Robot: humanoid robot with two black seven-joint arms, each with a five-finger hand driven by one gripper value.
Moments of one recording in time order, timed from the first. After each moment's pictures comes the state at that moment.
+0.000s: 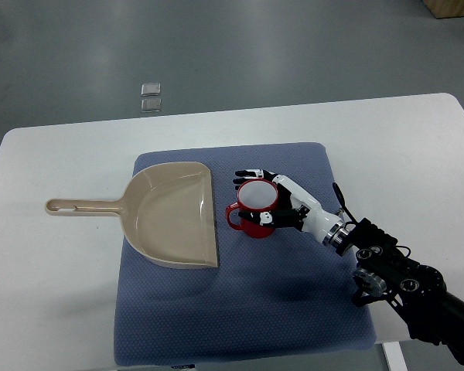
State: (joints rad) left arm 0.01 0.00 -0.06 -0.14 0.08 -0.04 0.10; right arm 0.44 -0.02 0.83 0.75 -1.09 0.30 0.61
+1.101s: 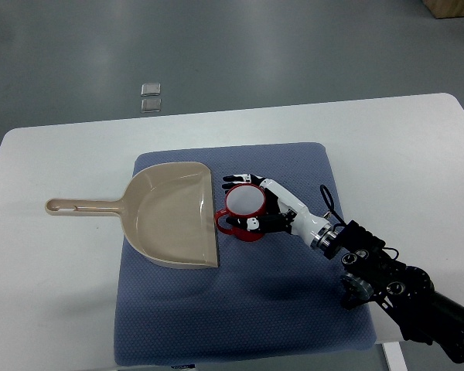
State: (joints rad) left arm 0.01 0.00 -0.06 -0.14 0.08 -0.04 0.10; right arm 0.46 0.00 0.74 0.75 -1.09 0.20 0.61
